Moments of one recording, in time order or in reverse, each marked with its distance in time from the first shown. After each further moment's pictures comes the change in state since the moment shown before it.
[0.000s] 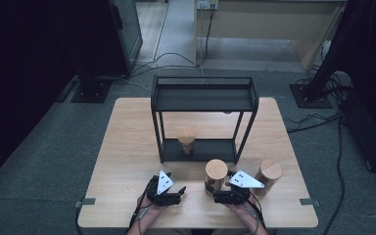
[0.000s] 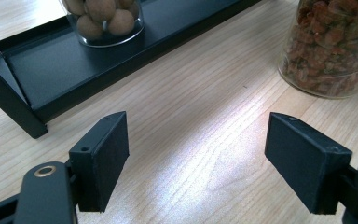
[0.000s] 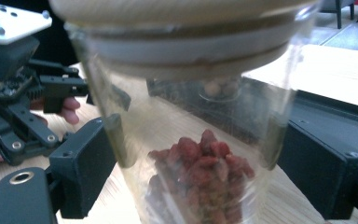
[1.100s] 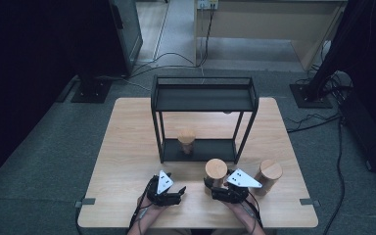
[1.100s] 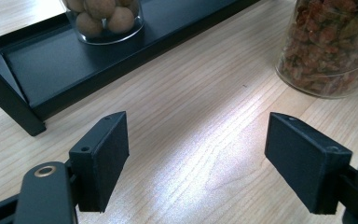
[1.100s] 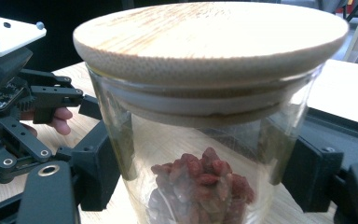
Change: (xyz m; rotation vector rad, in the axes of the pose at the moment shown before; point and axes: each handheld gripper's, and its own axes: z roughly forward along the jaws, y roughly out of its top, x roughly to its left) left arm 0.000 0.001 0.000 0.006 -0.003 -0.007; right arm 0.015 0.009 0.003 -0.004 -0.052 -0.036
